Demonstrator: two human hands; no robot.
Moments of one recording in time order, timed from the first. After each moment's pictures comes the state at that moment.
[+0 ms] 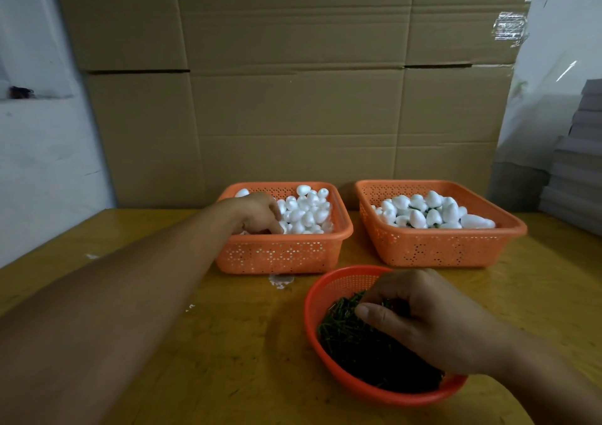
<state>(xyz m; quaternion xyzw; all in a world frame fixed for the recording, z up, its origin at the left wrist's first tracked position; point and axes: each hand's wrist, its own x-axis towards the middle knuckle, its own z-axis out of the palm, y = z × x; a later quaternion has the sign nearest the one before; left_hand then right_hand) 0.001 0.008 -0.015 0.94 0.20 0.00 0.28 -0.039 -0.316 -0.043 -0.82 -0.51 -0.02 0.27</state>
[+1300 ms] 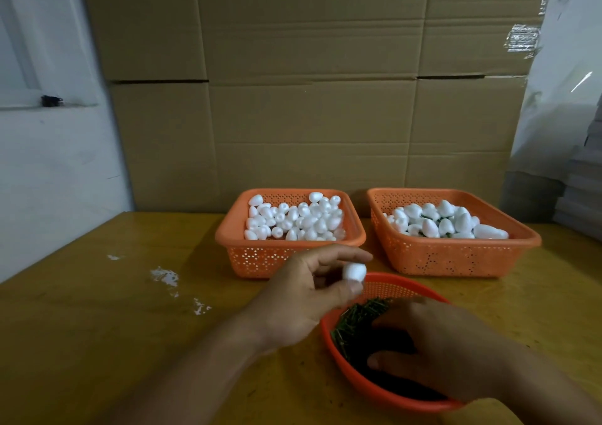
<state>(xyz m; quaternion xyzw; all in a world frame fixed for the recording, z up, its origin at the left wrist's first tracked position) -0.125 -0.104 -0.051 0.78 -0.12 0.14 0.60 -0.049 -0.312 -0.043 -0.88 -0.47 0.04 0.03</state>
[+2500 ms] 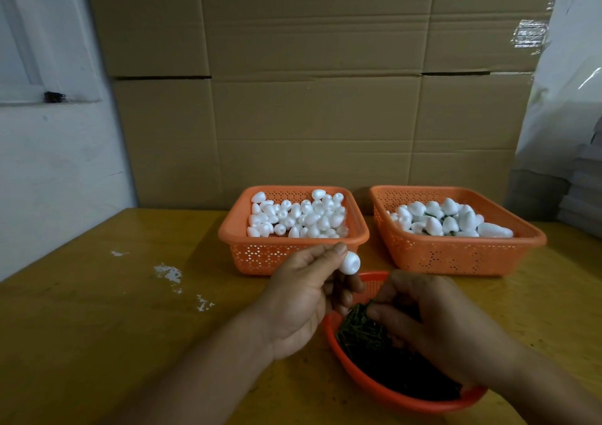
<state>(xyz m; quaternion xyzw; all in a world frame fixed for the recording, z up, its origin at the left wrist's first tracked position) -0.125 -0.117 -0.047 0.60 -0.01 0.08 0.79 -0.054 -0.304 -0.044 -0.83 -0.45 -0.01 0.33</state>
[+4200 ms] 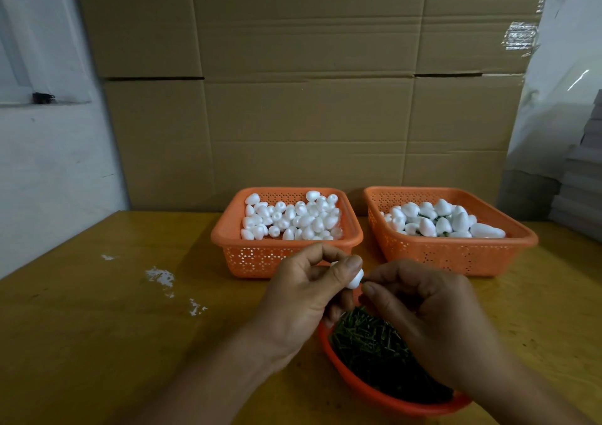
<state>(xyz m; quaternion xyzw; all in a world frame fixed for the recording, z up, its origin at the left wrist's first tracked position) -0.127 -0.123 -0.052 0.68 -0.06 0.16 0.72 -0.073 -0.297 -0.041 -0.75 -0.43 -0.12 0.49</state>
